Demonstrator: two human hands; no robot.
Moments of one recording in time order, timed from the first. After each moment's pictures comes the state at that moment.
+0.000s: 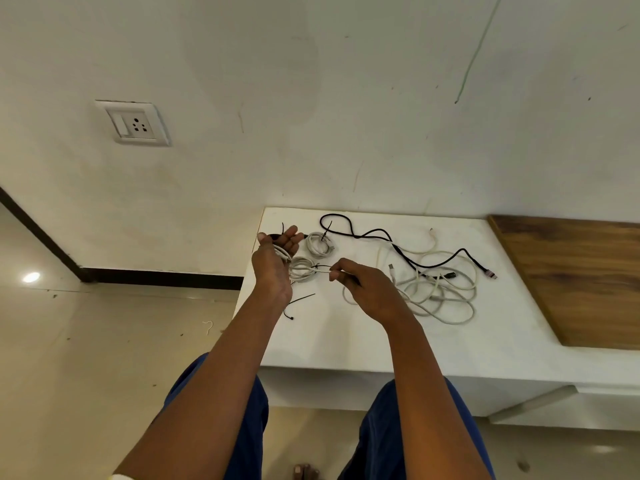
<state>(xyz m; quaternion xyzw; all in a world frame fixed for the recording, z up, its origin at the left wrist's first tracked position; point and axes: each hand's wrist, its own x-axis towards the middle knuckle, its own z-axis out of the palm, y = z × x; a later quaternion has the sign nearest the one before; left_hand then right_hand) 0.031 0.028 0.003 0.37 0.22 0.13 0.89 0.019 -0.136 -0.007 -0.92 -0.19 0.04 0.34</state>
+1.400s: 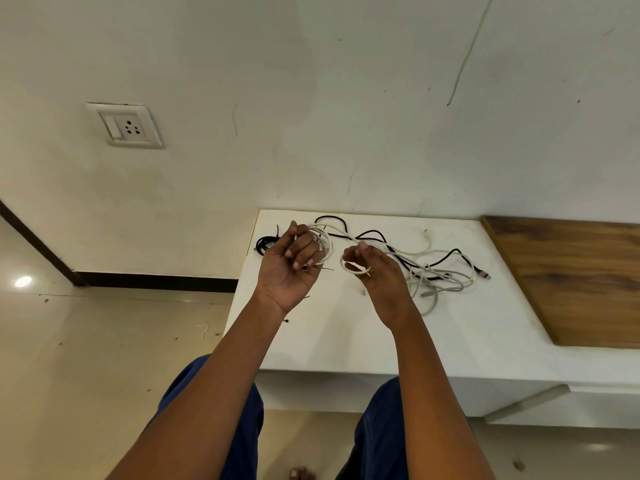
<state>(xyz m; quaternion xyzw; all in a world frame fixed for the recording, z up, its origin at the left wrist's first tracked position) 0.015 0.014 0.023 0.13 0.00 -0.14 0.98 0.026 -0.144 0.000 -0.55 -0.02 0.07 0.83</state>
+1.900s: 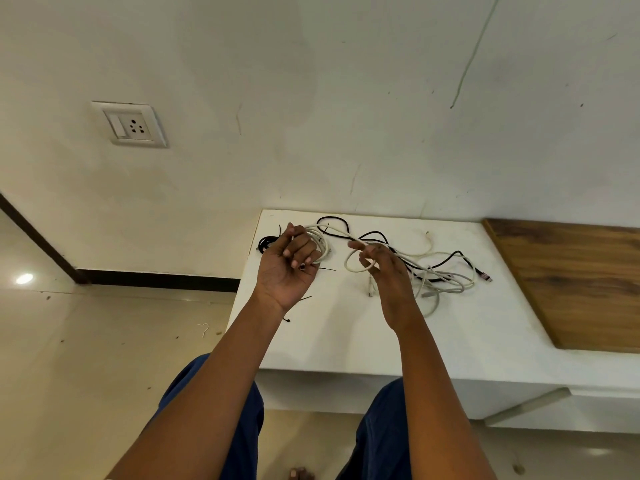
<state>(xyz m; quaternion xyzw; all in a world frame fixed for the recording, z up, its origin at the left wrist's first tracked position) 0.020 0.021 0.016 0.13 0.00 -0.10 0.99 0.019 -0.145 0.006 -0.64 -0.05 0.01 0.77</state>
